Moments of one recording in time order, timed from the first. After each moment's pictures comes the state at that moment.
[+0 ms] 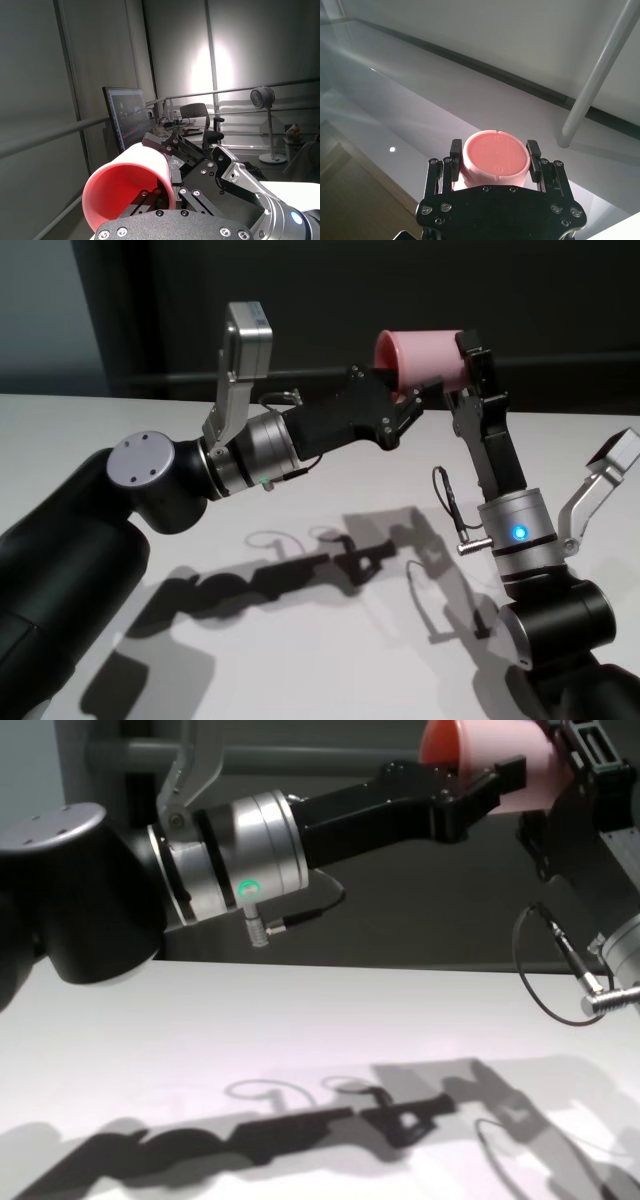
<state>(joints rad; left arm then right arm) -0.66 0.21 0.63 -1.06 -0.58 -0.26 -0.91 0.24 0.07 -0.27 -1.29 1.56 0.02 0.68</state>
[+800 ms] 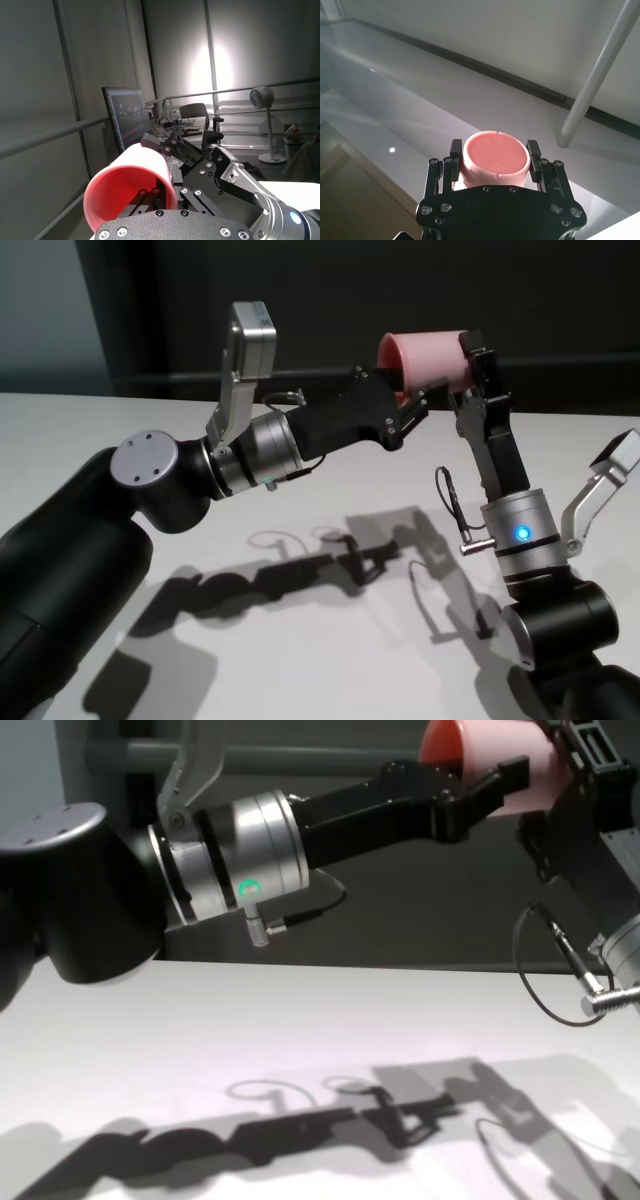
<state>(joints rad) -0.66 0.21 0.63 -1.06 -0.58 -0.26 -0.91 0.24 0.07 -0.27 -1.29 1.56 0.02 0.68</state>
